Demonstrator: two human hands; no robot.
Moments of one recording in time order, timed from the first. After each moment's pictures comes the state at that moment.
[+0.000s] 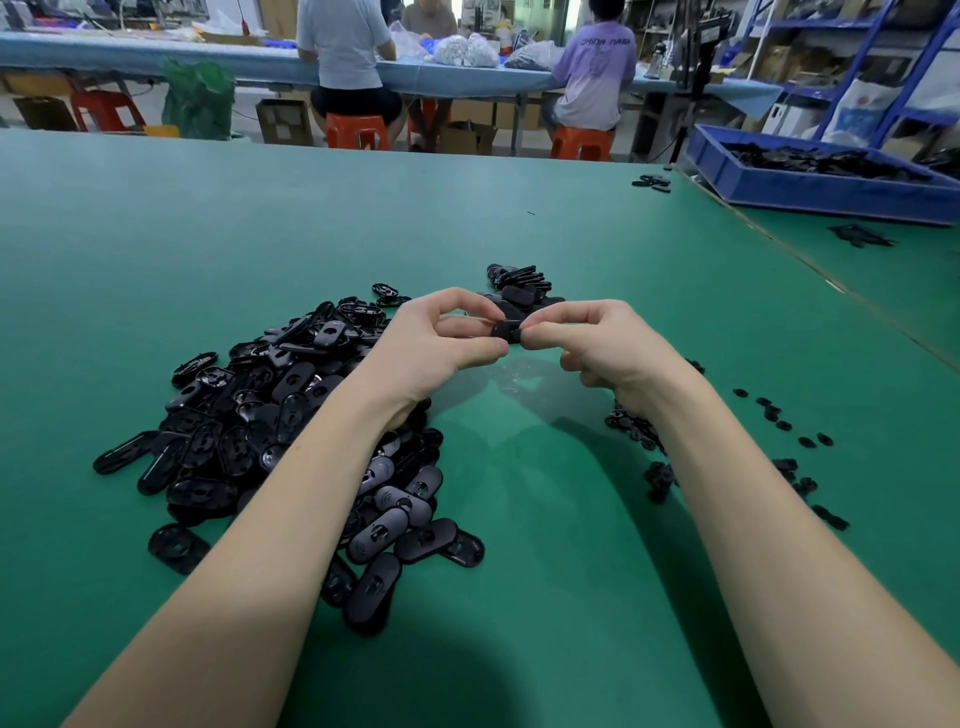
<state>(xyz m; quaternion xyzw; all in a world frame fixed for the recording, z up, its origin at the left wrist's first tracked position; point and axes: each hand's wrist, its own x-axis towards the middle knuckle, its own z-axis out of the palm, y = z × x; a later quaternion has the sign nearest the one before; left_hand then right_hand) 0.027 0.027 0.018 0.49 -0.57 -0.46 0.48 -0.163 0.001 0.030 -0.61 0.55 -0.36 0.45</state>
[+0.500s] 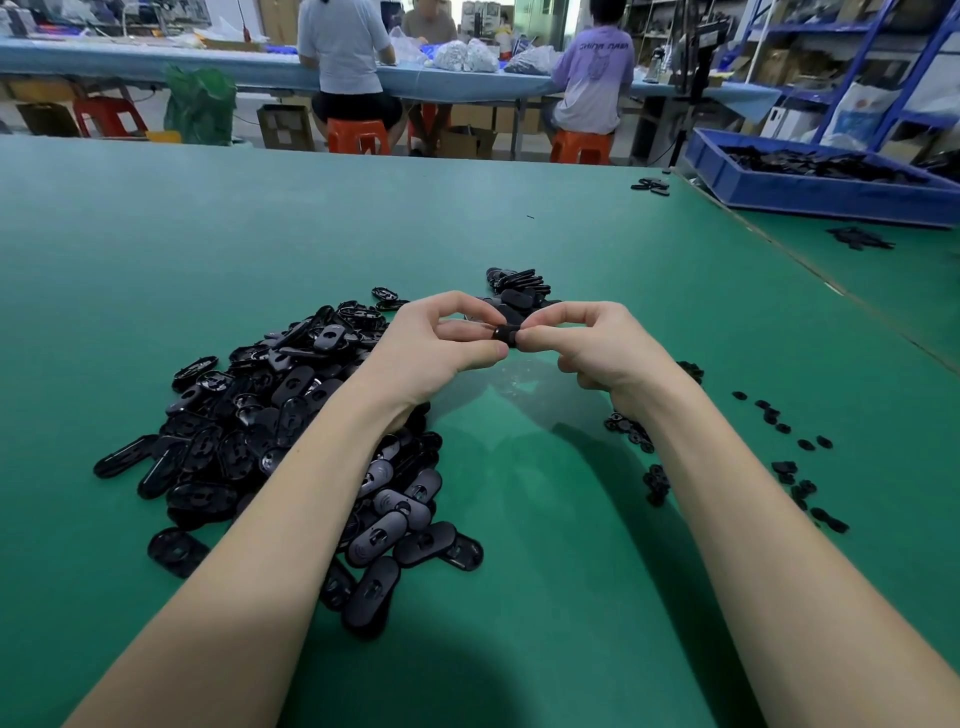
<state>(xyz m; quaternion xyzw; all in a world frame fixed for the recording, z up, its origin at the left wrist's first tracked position) 0.027 0.028 0.019 0.50 -0.57 -0.44 0.48 -0.159 0.003 0.032 -0.59 0.57 -0.37 0.43</state>
